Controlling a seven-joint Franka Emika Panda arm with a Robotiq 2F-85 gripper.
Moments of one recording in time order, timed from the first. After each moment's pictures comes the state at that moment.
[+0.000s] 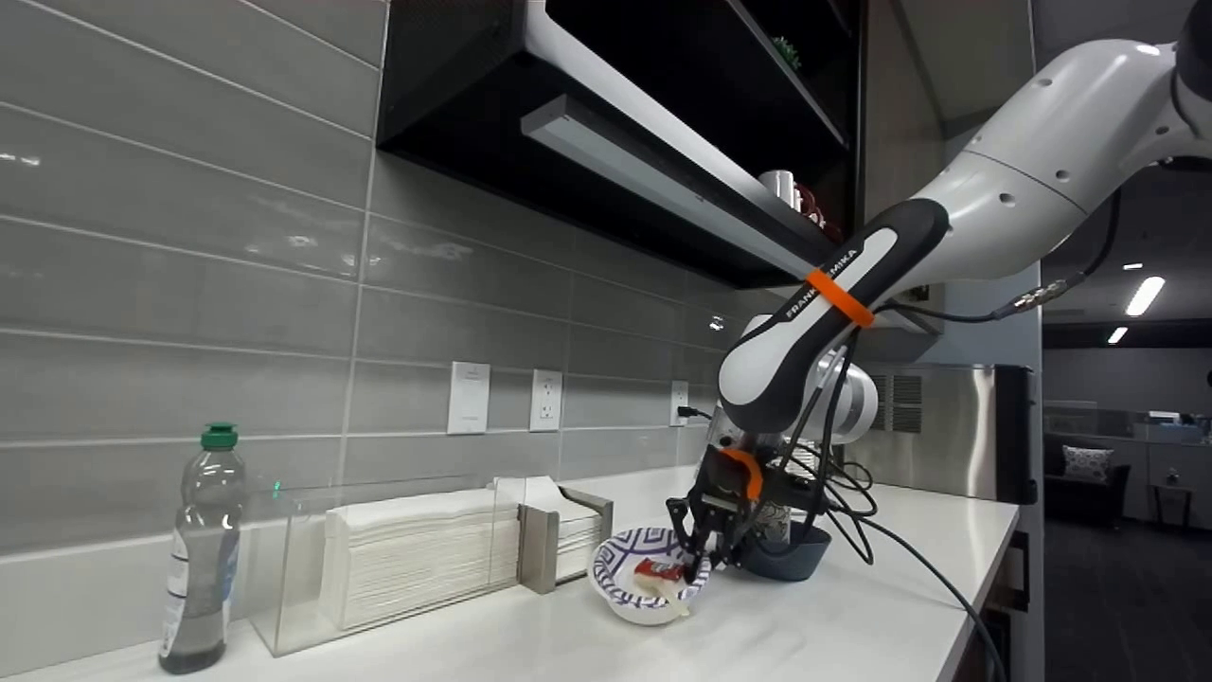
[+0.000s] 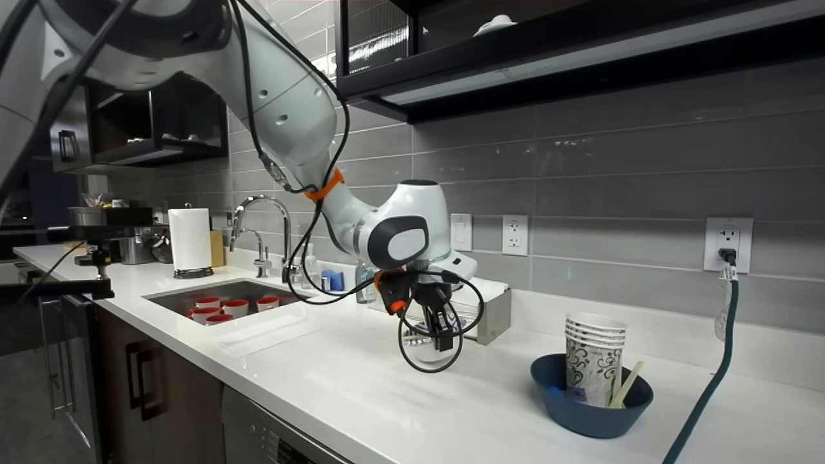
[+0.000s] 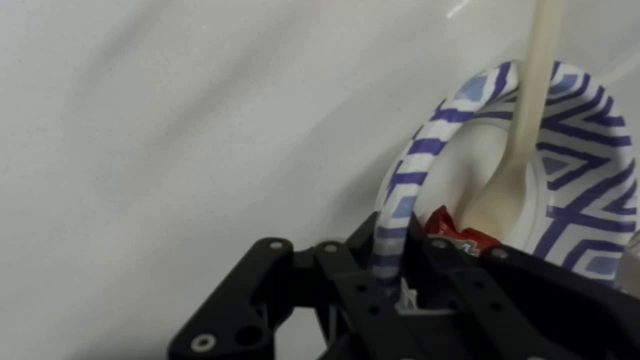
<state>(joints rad) -0.01 0.29 -0.03 -2.10 0.19 2.69 0.41</state>
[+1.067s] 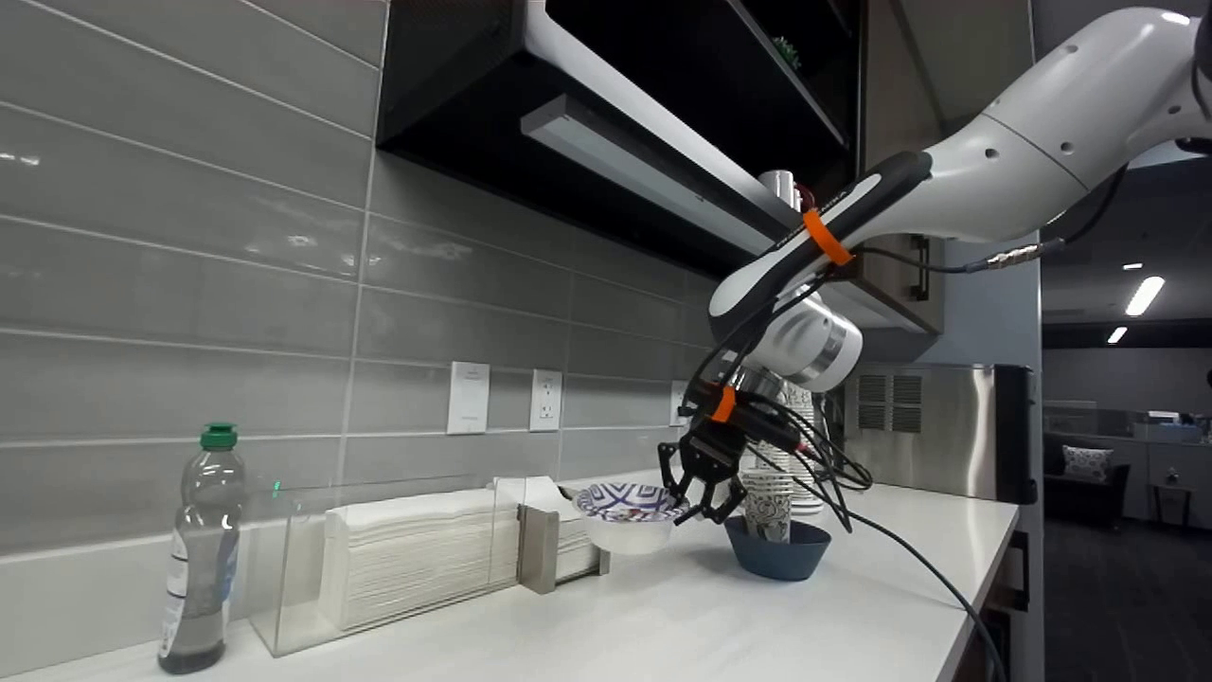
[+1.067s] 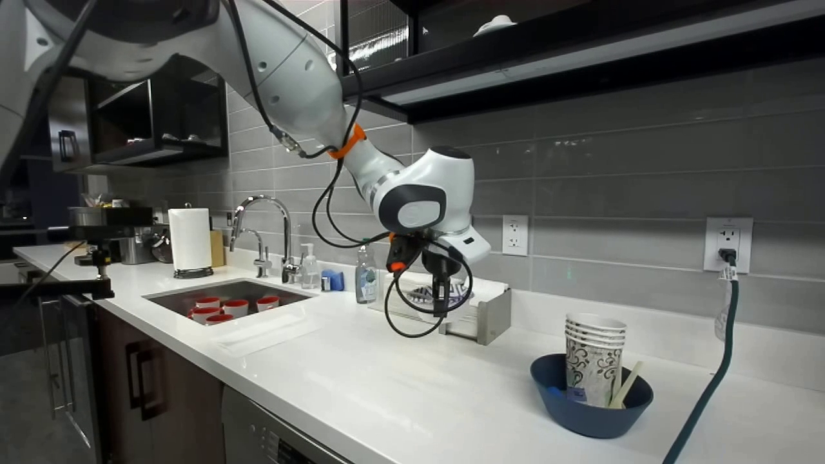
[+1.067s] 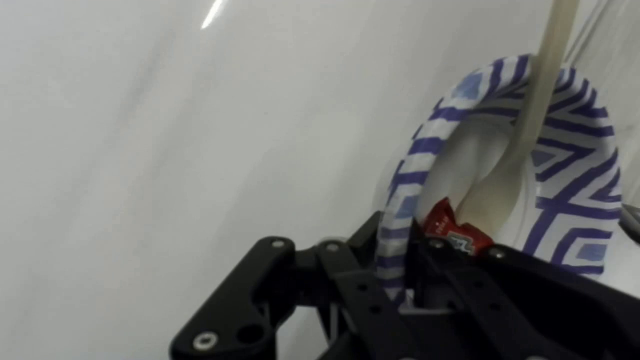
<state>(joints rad) -0.06 0.26 -0.02 -1.97 0.51 2.48 0.47</state>
